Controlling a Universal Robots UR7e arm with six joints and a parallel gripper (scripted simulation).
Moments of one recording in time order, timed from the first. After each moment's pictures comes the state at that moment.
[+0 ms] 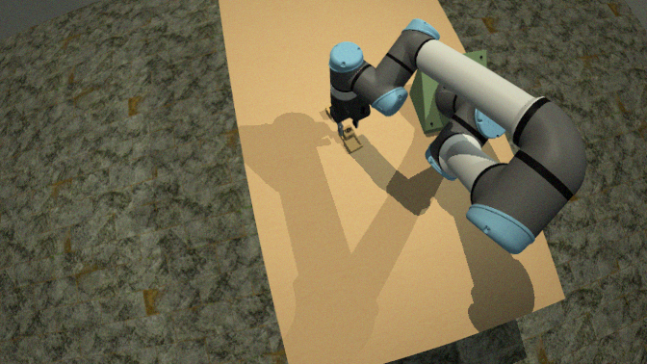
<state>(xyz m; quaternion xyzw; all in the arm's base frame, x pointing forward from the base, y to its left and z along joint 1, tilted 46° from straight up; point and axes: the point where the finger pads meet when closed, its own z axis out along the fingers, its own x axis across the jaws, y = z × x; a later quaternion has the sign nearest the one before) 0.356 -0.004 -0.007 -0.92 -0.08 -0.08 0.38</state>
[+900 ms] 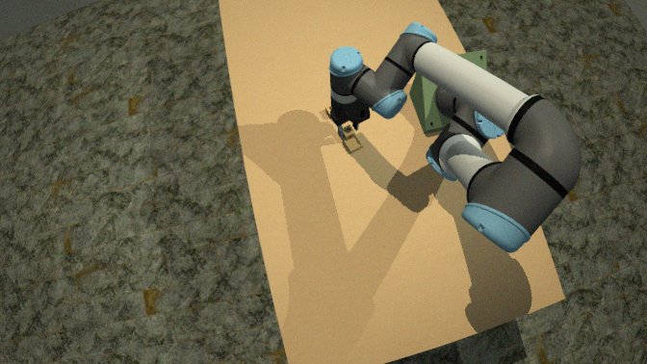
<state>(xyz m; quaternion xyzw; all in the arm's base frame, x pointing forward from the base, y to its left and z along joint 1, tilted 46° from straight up) 0.357 0.008 -0.018 -0.92 -0.08 -0.07 0.38</state>
